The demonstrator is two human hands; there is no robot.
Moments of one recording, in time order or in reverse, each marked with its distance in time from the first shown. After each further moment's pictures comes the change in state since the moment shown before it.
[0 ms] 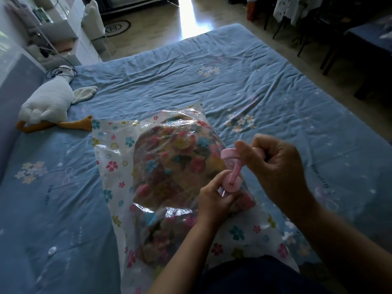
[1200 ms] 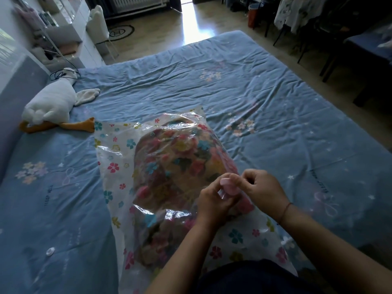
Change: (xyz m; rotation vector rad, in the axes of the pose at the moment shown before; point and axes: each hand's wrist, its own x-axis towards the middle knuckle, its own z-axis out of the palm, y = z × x) left_hand -0.003 0.007 -0.002 0.013 -0.026 0.008; right_hand -0.027 0.066 0.010 -0.212 -0.274 0.361
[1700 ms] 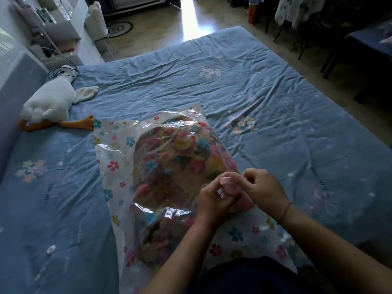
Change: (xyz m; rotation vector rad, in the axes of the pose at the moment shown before) left_hand 0.001 -0.003 0.001 0.000 0.009 0.020; right_hand 0.001 0.008 0.004 0.015 0.000 0.005
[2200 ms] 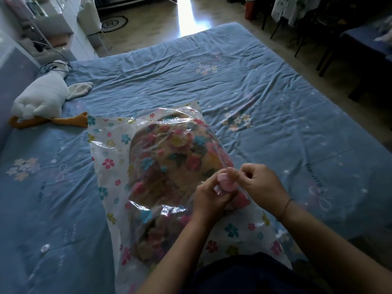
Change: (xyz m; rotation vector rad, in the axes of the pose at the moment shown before) left_hand 0.001 -0.002 0.001 -0.050 -0.011 -0.018; right_hand -0.002 -0.014 -0.009 0.024 -0.011 0.011
